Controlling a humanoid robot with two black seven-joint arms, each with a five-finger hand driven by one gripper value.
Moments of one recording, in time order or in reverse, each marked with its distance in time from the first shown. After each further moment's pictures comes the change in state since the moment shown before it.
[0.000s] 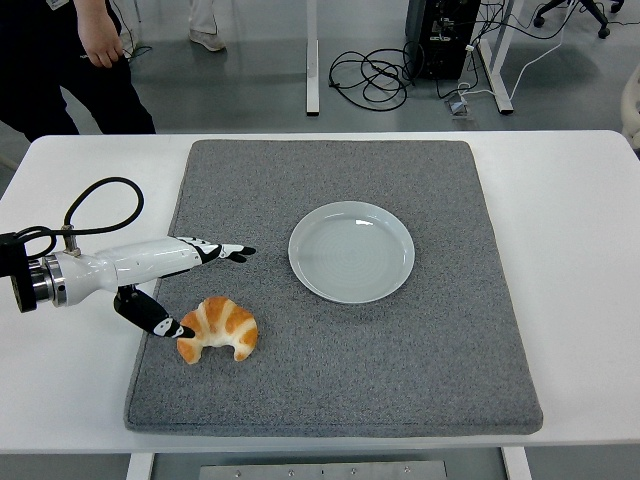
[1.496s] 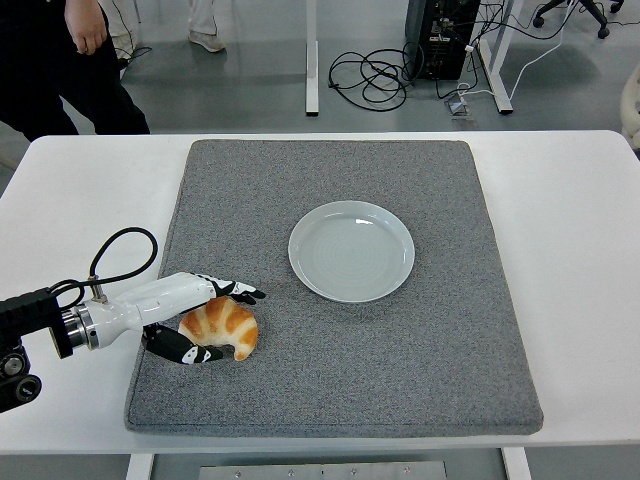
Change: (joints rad) left arm 0.176 -0.142 0.003 0.160 0.005 0.165 -0.096; right arm 0.000 0.000 0.000 0.000 0.000 0.000 0.000
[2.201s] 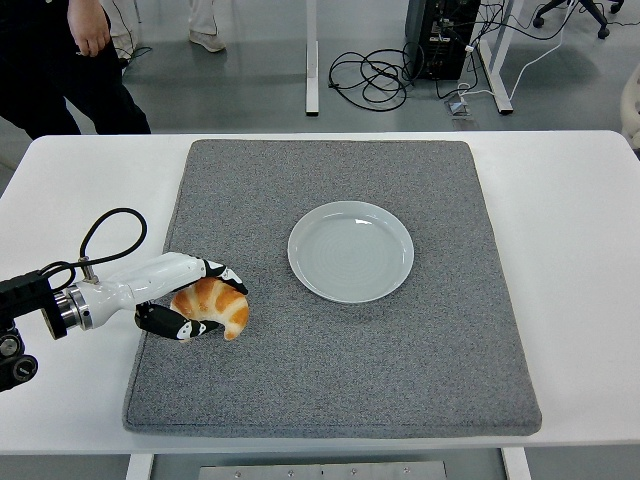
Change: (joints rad) left arm -0.032 0.003 -0.011 0.044 -0.040 -0.003 -0.003; right arm 0.000 0.000 0.000 0.000 0.000 0.000 0.000
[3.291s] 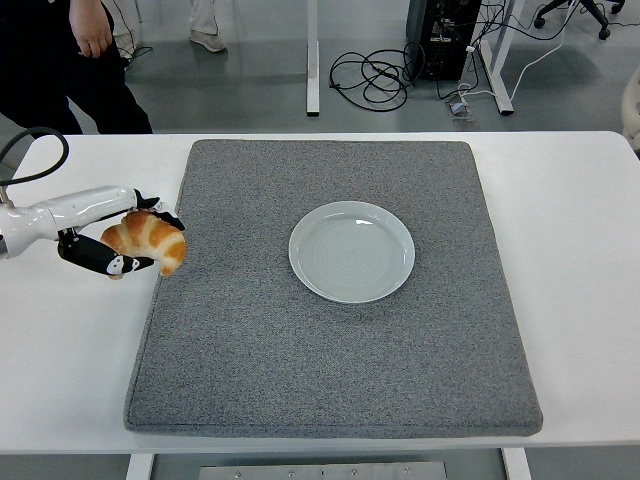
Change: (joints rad) left arm -0.222 0.227 -0.006 -0.028 -0.106 -0.223 0.000; right arm -0.001 0.000 0.000 0.000 0.000 0.000 0.000
